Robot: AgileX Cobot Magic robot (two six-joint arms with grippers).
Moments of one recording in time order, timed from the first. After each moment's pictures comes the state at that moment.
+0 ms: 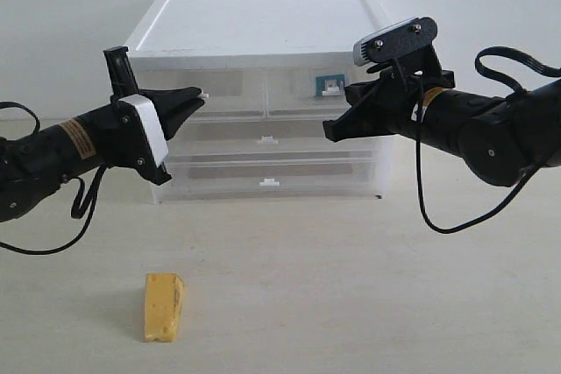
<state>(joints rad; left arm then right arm) -0.14 2.07 -1.01 0.72 -1.07 0.95 0.36 1.86 -1.00 -0.20 -0.53 0.02</state>
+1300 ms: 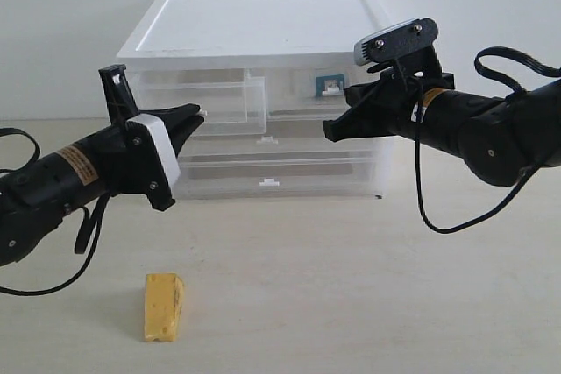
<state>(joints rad) -0.26 1.95 -0.78 0.46 -1.06 1.08 0.36 1.86 -1.00 -0.20 -0.52 0.04</state>
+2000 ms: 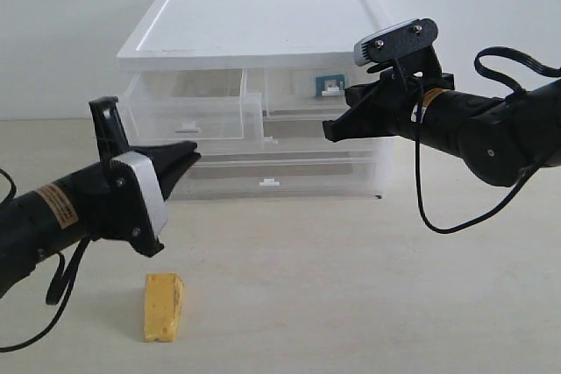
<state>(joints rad) -0.28 1.86 -0.60 0.46 -1.10 1.09 0.36 1.86 -1.00 -0.20 -0.52 0.04</state>
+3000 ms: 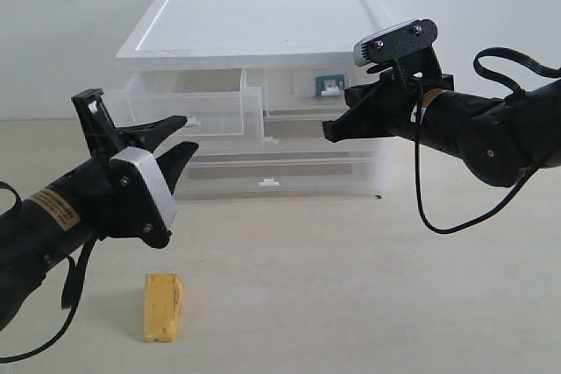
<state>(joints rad) -0.40 1.82 -0.54 0.19 -1.21 1.21 0.36 1.87 -1.00 -0.20 -0.52 0.04</state>
